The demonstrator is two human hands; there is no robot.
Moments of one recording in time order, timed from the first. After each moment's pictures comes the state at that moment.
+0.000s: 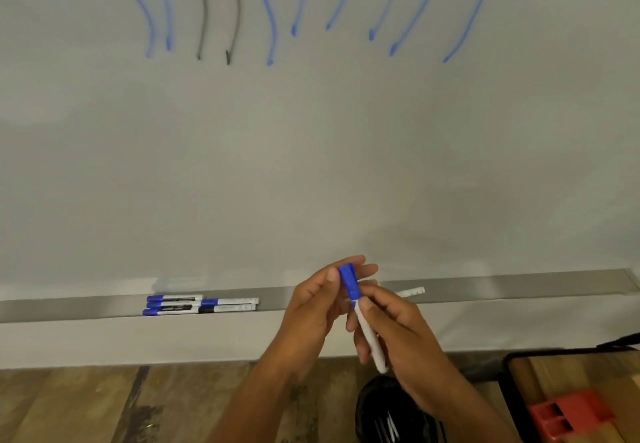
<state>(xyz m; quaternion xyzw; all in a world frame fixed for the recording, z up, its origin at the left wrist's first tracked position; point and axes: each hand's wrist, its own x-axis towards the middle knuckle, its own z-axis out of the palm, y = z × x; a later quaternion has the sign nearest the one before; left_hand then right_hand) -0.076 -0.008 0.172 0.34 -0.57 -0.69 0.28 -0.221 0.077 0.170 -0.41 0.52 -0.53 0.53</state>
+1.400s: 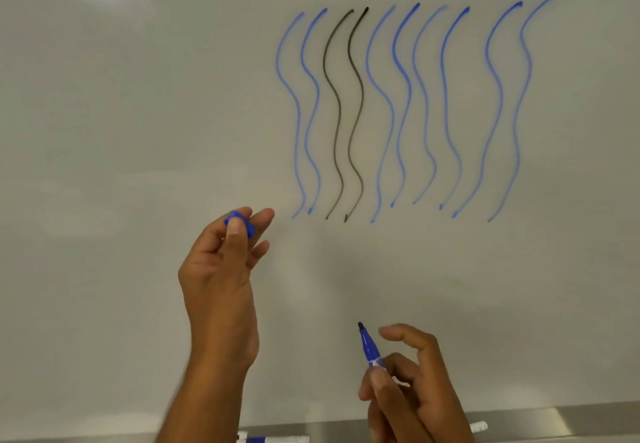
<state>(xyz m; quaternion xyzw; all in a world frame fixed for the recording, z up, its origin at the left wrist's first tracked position) 0.057 -0.104 0.398 0.25 -0.48 -0.46 0.71 -0.092 0.049 0.314 -0.48 0.52 -0.63 0.33</state>
